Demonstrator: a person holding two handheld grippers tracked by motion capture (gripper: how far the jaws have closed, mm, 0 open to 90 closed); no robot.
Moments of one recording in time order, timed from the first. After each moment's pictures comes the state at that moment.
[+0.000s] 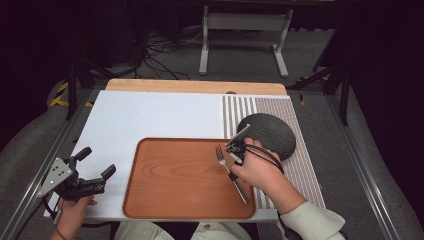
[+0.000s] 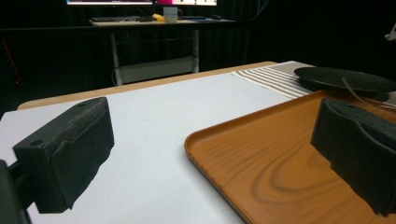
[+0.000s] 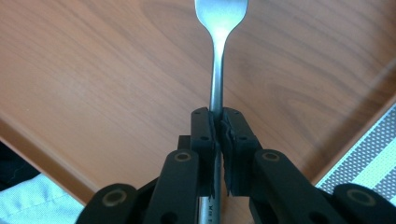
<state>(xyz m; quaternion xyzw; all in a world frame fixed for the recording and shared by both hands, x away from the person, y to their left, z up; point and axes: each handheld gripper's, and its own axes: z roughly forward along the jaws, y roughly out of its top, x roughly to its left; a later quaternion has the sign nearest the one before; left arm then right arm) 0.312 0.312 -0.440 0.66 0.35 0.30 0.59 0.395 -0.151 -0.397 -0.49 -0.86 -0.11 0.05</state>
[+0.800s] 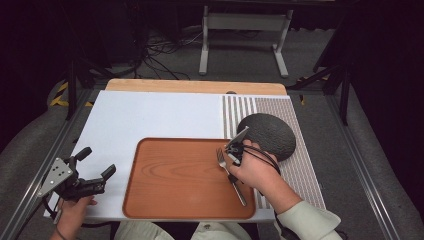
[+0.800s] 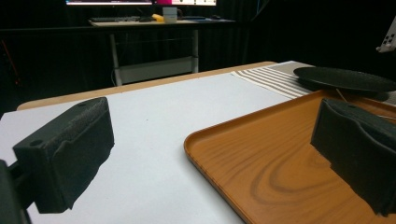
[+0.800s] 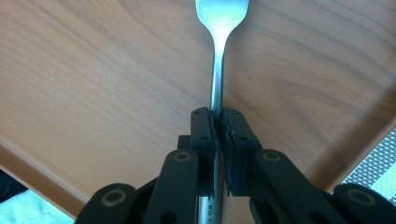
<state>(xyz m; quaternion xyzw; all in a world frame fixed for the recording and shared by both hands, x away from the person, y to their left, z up) 0.312 0.312 -0.440 0.66 0.35 0.30 0.59 0.400 -0.149 -0.411 -0.51 -0.85 -0.09 0.06</state>
